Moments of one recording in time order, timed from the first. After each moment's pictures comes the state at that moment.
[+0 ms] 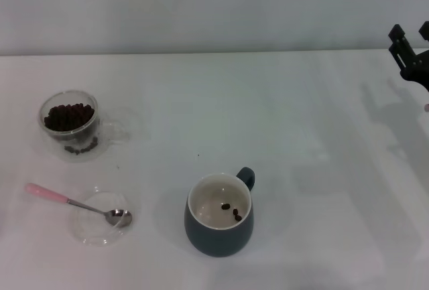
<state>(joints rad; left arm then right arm) -0.07 -2.00 0.76 0.38 1.07 1.26 -1.47 0.50 2.01 0.05 0.07 -1.50 -1.27 0.38</state>
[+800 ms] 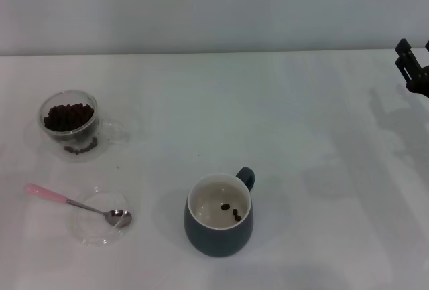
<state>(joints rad) -0.26 -2.07 0.53 0.24 0.95 1.24 -0.47 0.48 2.02 0.05 0.07 -1.49 -1.23 0.38</state>
